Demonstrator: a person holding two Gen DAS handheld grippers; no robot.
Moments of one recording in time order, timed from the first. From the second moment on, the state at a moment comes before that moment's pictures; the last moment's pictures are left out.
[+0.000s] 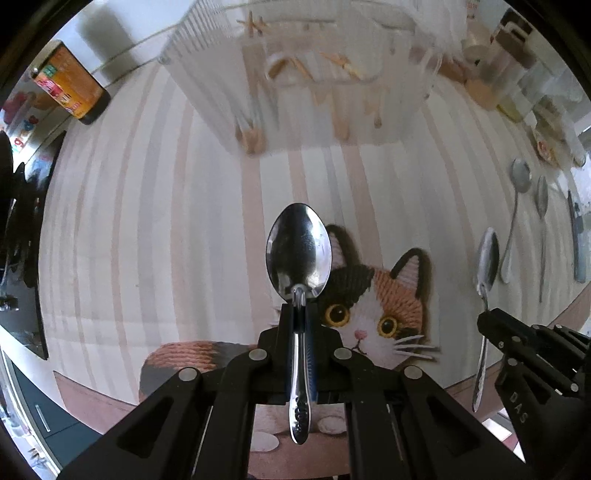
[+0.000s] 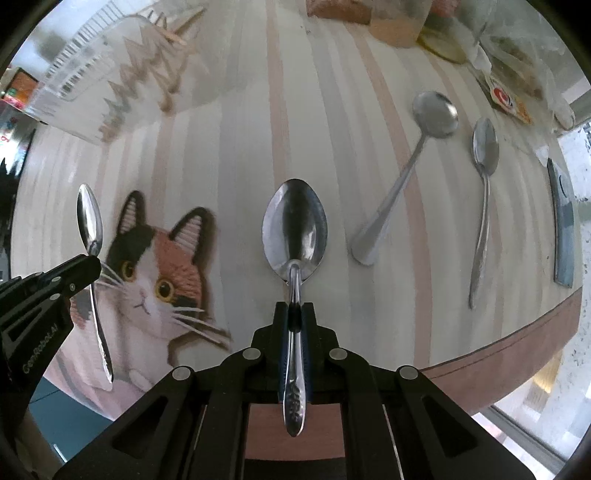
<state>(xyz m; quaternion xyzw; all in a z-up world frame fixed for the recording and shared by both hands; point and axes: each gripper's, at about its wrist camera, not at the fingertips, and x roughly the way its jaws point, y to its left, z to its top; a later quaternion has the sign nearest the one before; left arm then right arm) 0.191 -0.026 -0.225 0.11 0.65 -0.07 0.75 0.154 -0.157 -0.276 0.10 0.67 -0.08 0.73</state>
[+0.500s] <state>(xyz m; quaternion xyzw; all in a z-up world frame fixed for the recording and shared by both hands) 0.188 -0.031 -0.125 0.07 0.58 -0.09 0.81 0.150 -0.179 -0.203 0.12 0.61 -0.05 0.78</state>
